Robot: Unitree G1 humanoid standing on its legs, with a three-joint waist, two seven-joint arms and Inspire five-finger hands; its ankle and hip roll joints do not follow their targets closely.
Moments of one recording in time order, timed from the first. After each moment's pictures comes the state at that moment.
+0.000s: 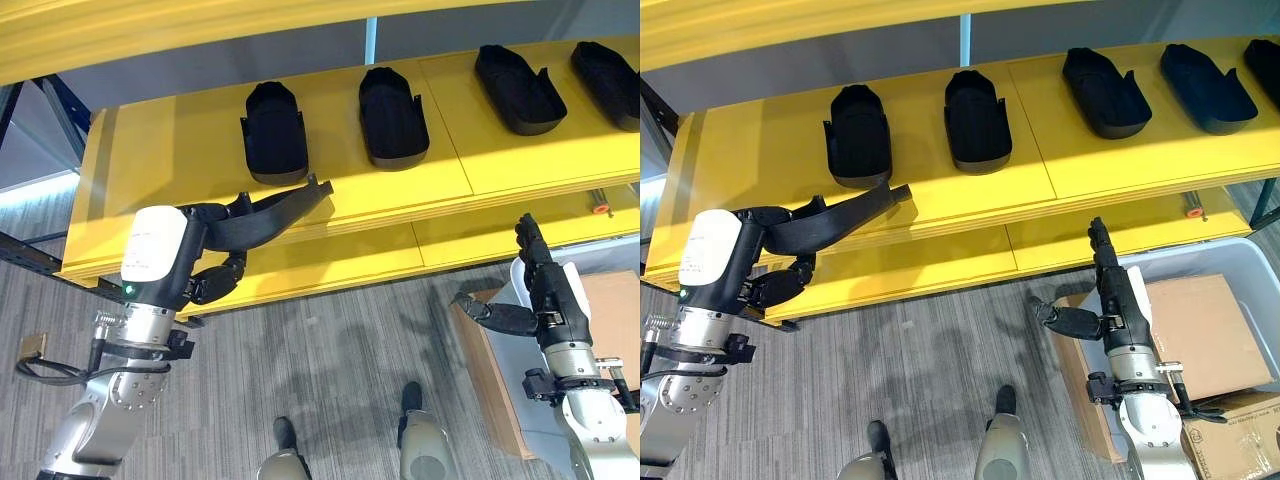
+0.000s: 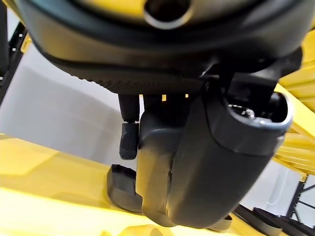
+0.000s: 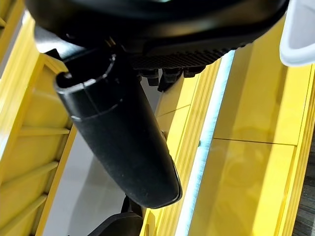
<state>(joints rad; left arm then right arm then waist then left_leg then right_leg) 0.12 0.76 0.09 -0.28 0.44 -0.20 0.30 0.23 -0.49 -0.14 -0.19 0.16 -0.22 -0.07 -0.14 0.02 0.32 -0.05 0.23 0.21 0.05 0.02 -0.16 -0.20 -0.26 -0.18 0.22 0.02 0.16</state>
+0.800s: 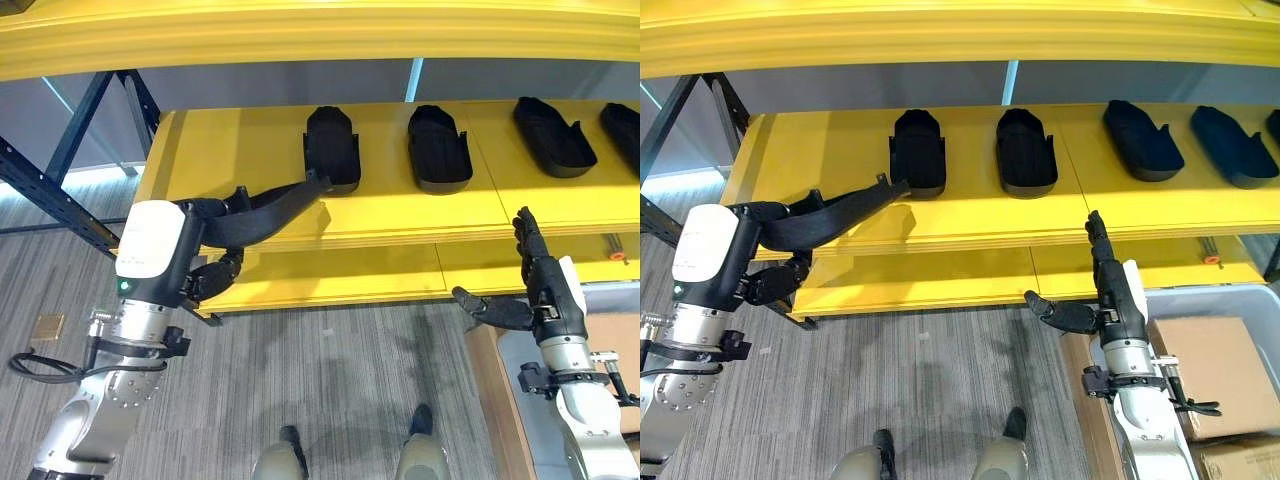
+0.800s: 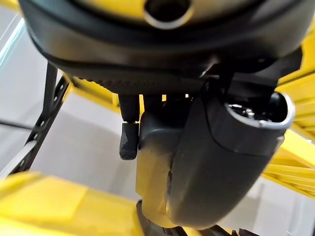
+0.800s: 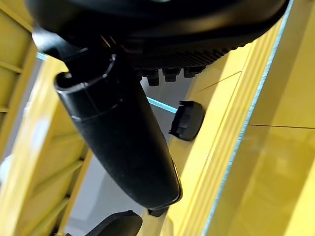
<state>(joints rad) 0.11 0.81 0.13 -0.28 0.46 -0.19 0.32 0.17 -0.44 -0.12 -0.19 0.12 -0.20 -0.07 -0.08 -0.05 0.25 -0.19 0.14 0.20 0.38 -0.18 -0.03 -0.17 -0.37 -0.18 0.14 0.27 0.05</state>
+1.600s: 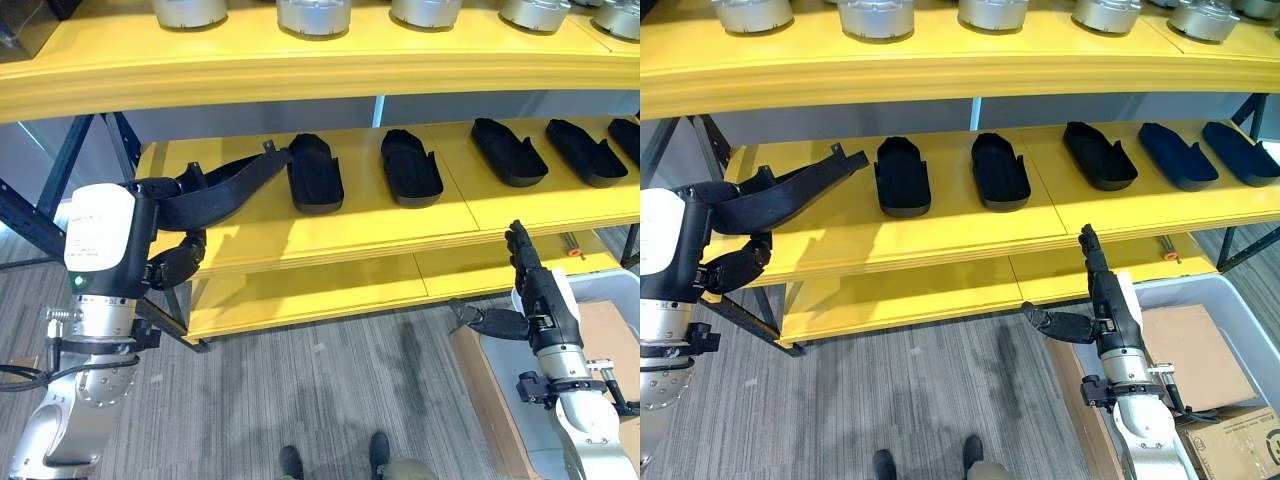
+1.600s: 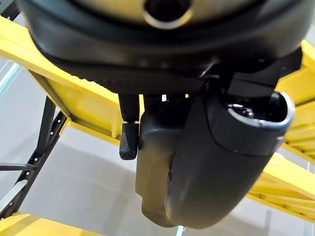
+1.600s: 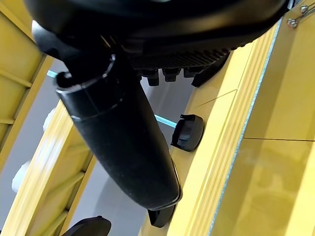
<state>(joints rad) 0.14 0.76 0.23 -0.30 0.47 -0.15 0.34 0.23 -0.45 -0.14 -0.19 0.12 -0.19 -0.03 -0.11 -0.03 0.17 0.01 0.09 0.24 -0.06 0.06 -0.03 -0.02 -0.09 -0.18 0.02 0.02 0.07</state>
